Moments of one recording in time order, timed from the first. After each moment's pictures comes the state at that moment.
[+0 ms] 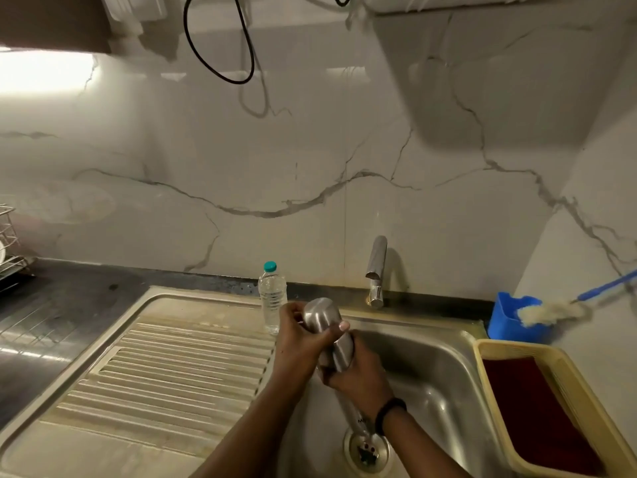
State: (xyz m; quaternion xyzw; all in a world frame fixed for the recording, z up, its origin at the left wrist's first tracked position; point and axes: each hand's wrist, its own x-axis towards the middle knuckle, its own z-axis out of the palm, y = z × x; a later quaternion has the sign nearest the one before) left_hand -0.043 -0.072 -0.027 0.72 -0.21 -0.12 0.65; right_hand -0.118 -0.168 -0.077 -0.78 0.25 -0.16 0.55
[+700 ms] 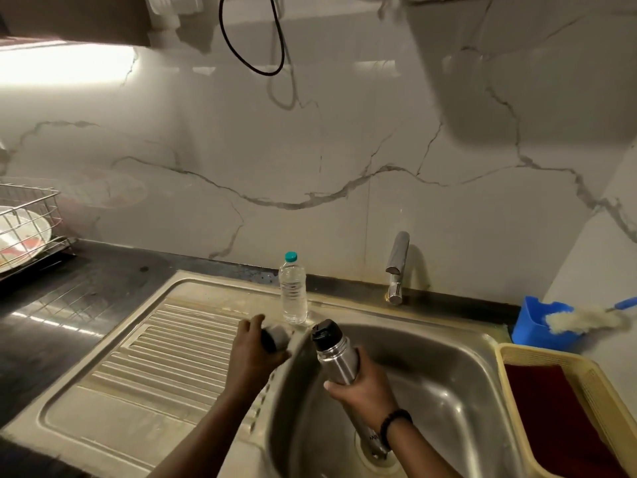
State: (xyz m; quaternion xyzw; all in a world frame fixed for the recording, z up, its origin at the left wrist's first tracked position) left_hand 0.019 0.006 -0.085 0.92 -0.19 0.03 0.35; right_hand -0.130 -0.155 -0.101 -0.79 0.24 -0.12 0.55
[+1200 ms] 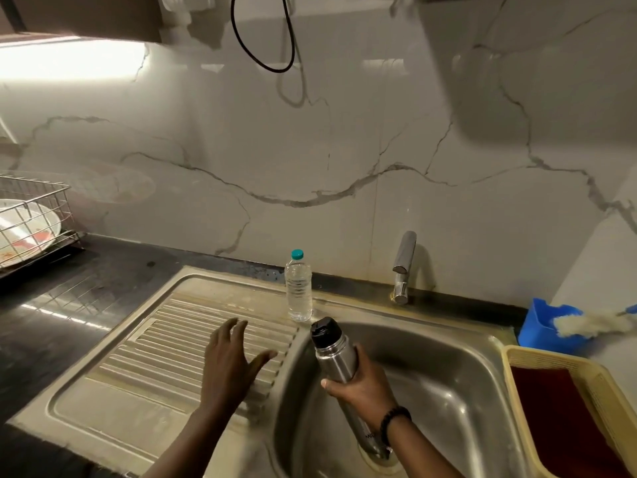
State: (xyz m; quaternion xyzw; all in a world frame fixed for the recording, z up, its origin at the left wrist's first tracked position) left_hand 0.033 0.058 -0.111 0.94 -0.23 0.16 0.20; right_hand -0.124 -0.149 -0.097 -0.80 0.22 -0.10 0.56
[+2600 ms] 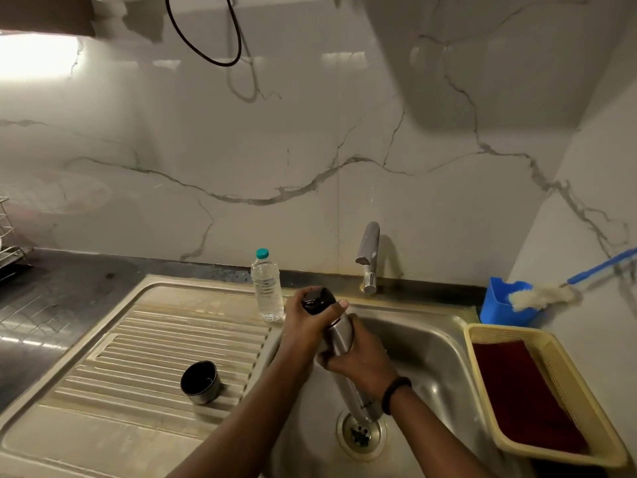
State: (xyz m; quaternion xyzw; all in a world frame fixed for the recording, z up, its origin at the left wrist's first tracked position) left_hand -0.052 -0.094 -0.023 0.67 -0.18 -0.21 0.69; right_hand -0.138 -0.185 -0.059 -0.79 0.22 -0.13 0.56
